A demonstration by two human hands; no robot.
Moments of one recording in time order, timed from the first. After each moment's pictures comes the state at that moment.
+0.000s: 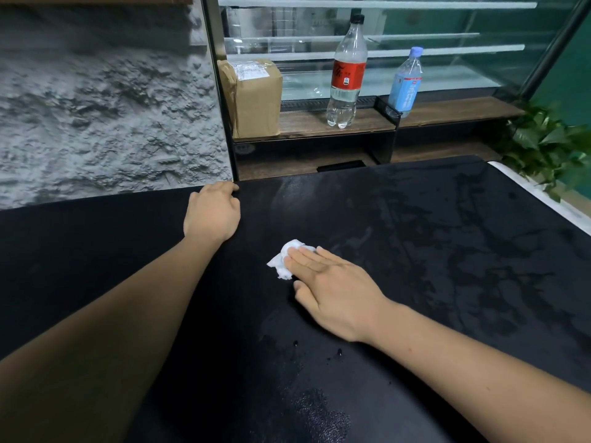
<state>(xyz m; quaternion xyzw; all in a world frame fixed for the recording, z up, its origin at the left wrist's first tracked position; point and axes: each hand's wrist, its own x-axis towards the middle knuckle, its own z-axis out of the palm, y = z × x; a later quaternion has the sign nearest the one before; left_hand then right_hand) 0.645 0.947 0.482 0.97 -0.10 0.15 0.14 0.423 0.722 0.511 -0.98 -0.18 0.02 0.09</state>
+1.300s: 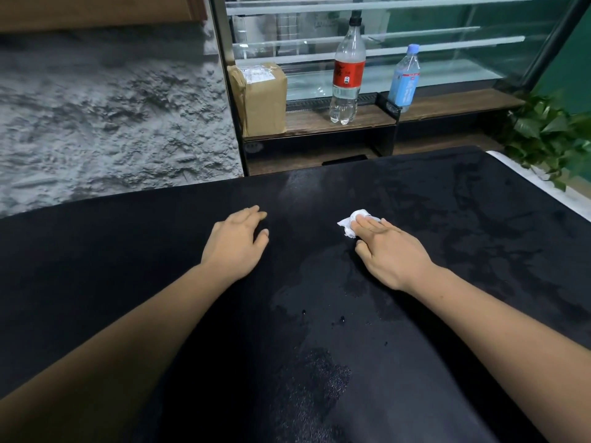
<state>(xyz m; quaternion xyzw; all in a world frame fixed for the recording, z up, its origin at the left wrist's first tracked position) 0.521 0.950 0.499 0.97 -0.19 0.06 0.16 0.421 0.643 0.514 -1.00 -0.05 -0.01 0.07</state>
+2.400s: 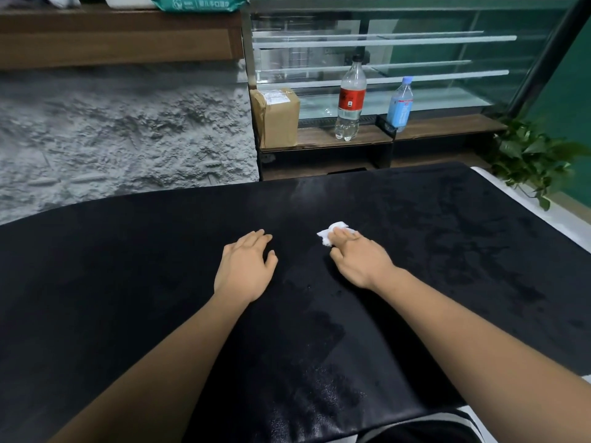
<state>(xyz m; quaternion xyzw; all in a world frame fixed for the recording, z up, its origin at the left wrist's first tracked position) 0.433 0.971 0.480 0.98 -0.14 0.10 0.13 0.392 0.703 0.520 -0.99 -0.05 0.01 0.09</state>
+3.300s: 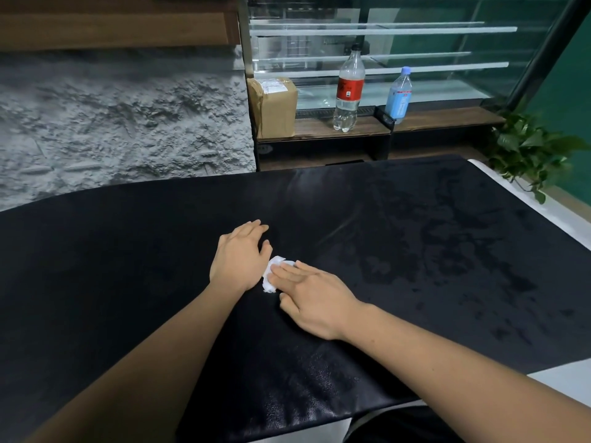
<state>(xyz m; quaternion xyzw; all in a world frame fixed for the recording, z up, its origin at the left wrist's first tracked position) 0.434 0.971 0.478 0.97 -0.14 0.11 0.16 0.313 0.786 0.513 -0.96 -0.26 0.01 0.13</state>
